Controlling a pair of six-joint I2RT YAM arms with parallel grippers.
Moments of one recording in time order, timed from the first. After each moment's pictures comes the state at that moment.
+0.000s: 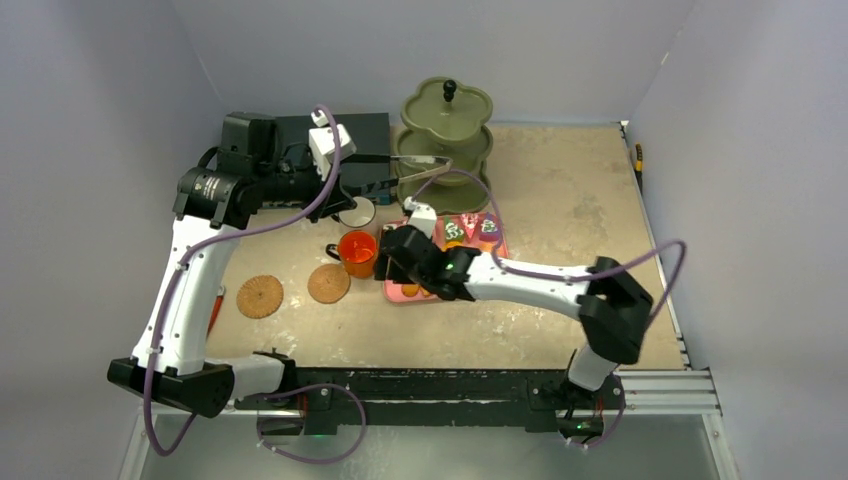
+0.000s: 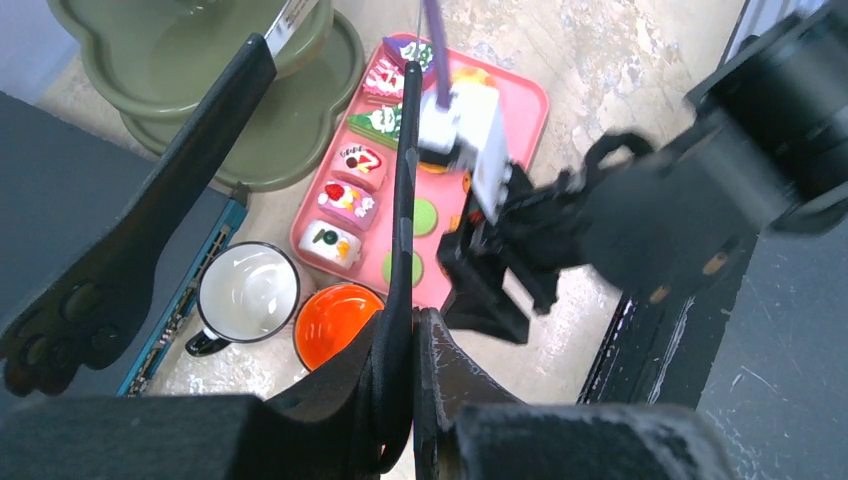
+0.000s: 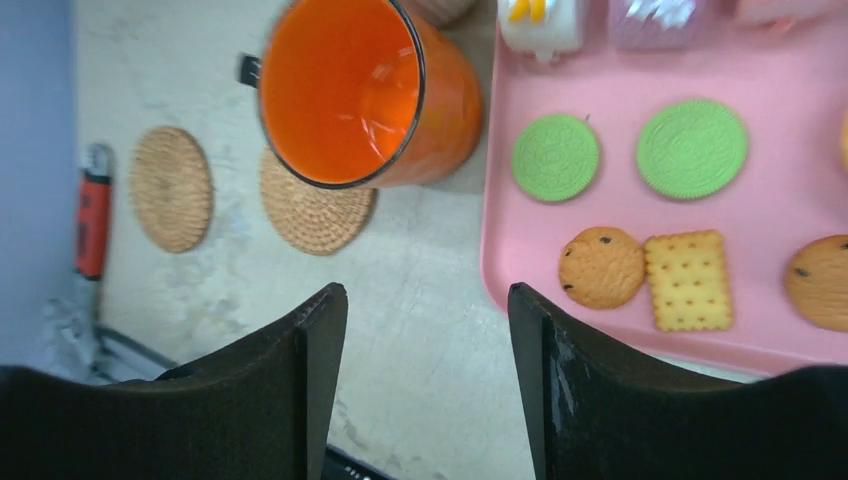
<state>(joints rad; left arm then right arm) -0.24 1.26 1.65 -1.09 0.72 0.46 1.10 1.74 1.23 -0.27 0.37 0.98</state>
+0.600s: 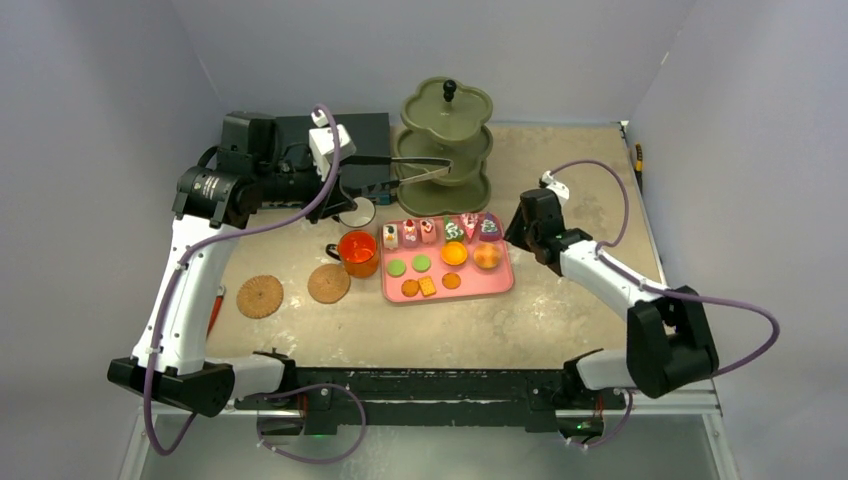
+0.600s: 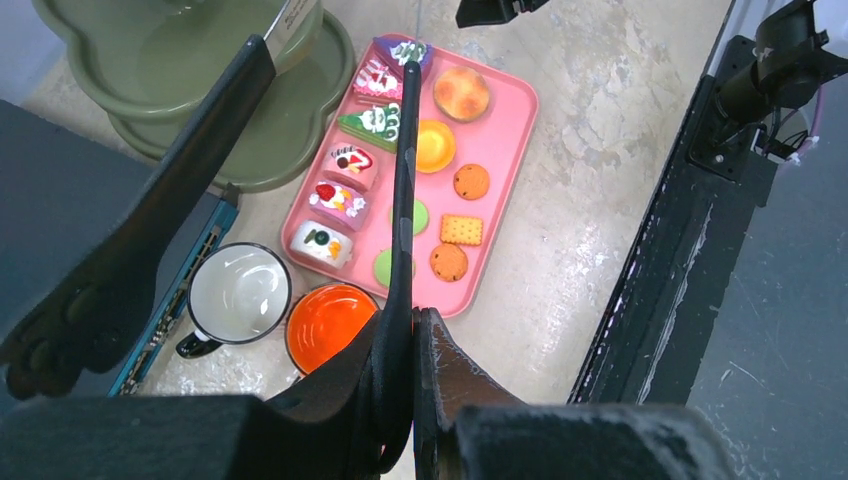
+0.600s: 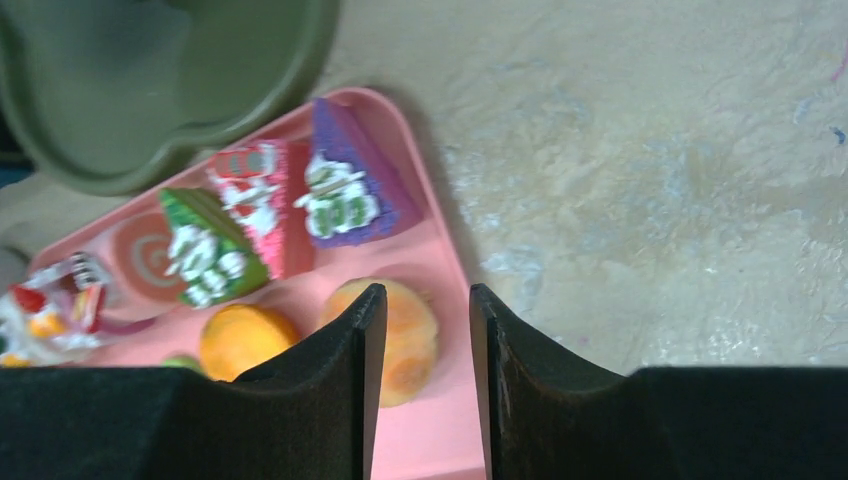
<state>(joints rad) -0.24 1.27 1.66 -1.10 0.73 0.46 0.39 1.34 0.80 -0.19 0.24 0.67</state>
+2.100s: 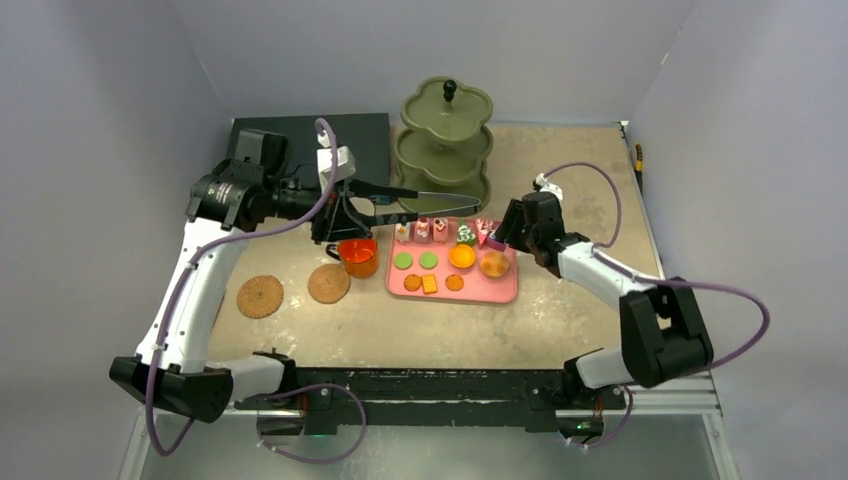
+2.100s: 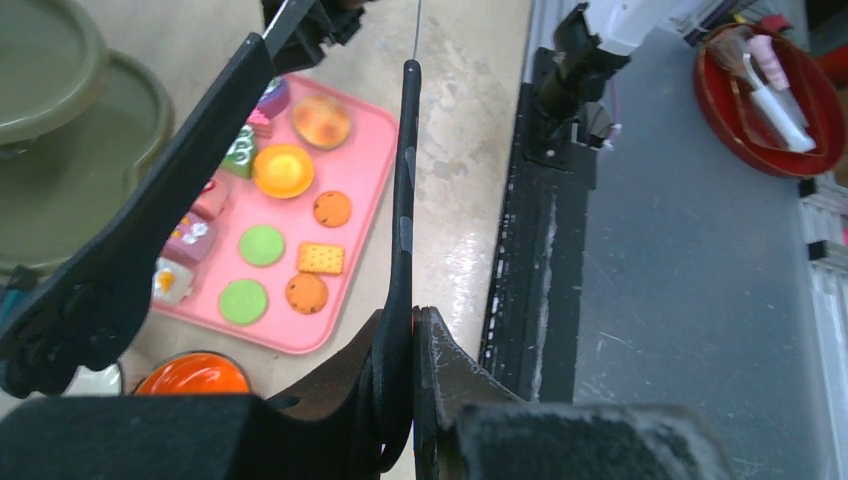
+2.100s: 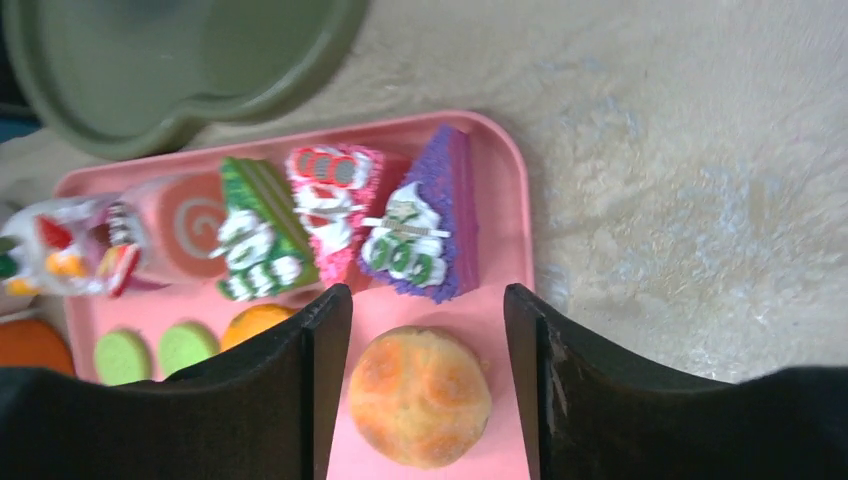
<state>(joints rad) -0.24 1.25 1.53 -1.13 1.04 0.50 0.33 1.44 0.74 -0.04 0.13 0.61</state>
